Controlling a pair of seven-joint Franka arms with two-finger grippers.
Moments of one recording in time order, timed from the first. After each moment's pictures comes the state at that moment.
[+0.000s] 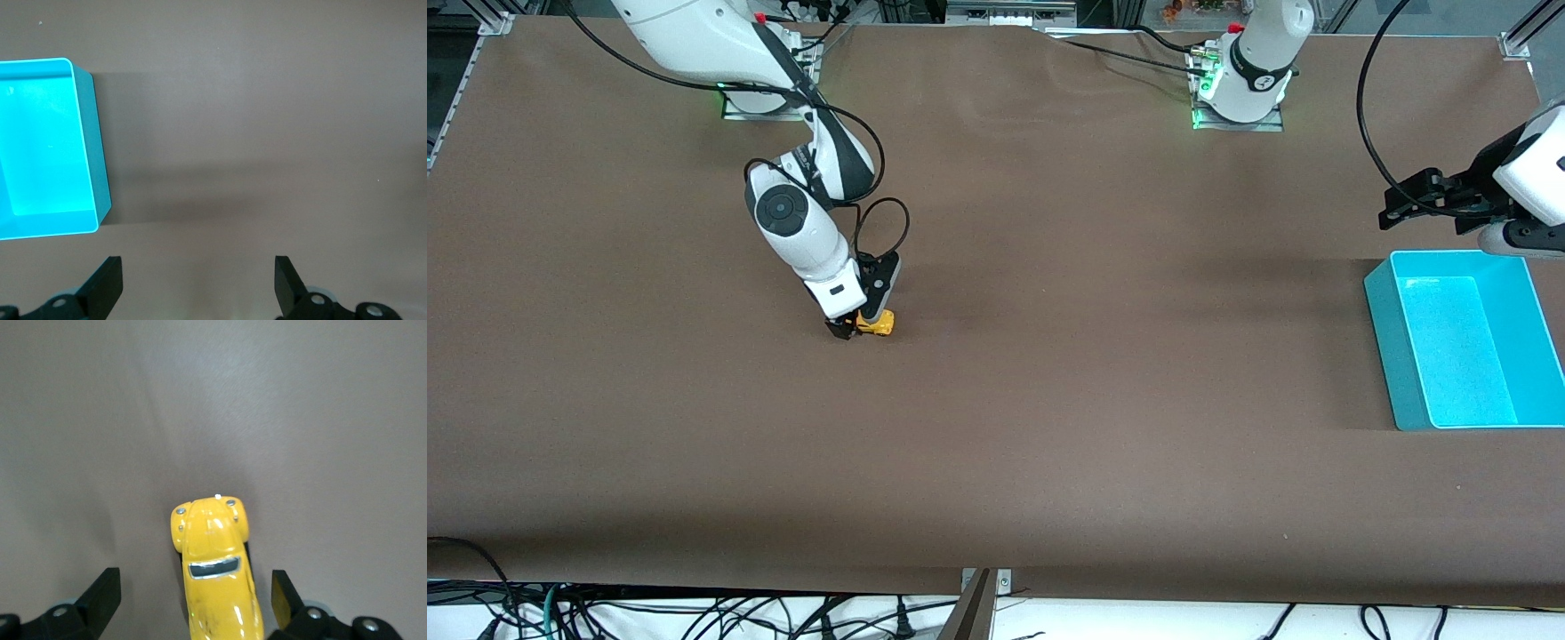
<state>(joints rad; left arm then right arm) 0.00 0.06 -0.01 -1.54 -0.05 1.49 0.02 0.38 0.48 0.10 -2.14 0.00 2.74 -0.83</state>
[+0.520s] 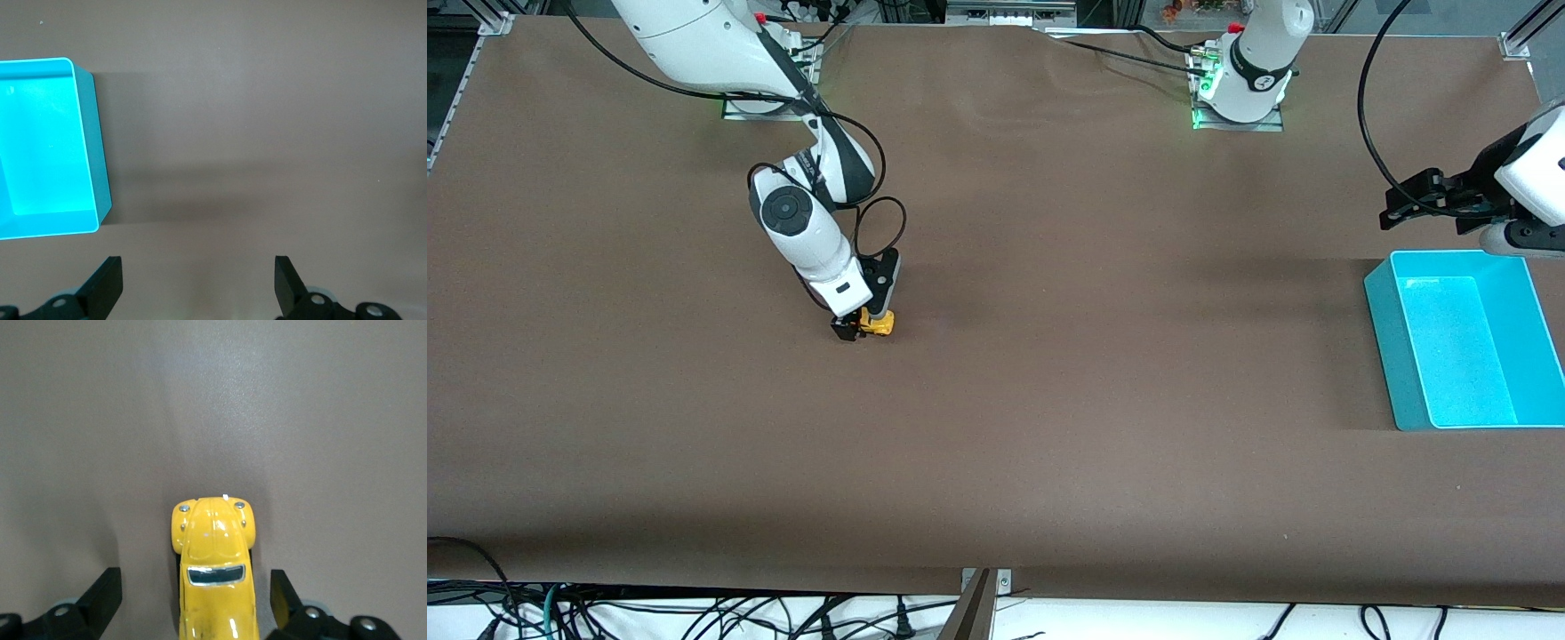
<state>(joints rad) 0.00 0.06 -0.01 -1.53 -0.05 1.49 0.02 0.38 0.50 0.09 -2.14 -0.06 2.77 -0.90</state>
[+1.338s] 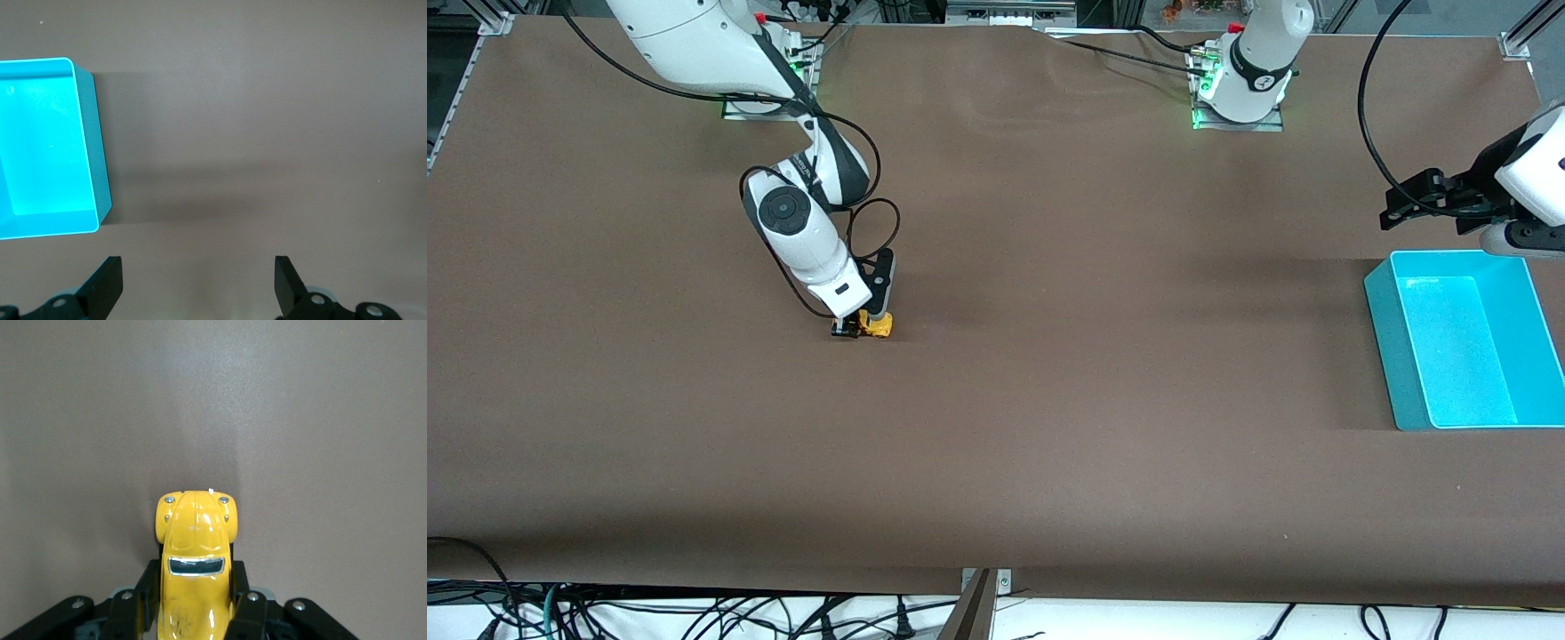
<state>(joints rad) 0.00 0.06 -0.01 -1.53 -0.05 1.49 0.02 0.38 0.50 0.08 -2.13 -0.11 2.77 -0.94</state>
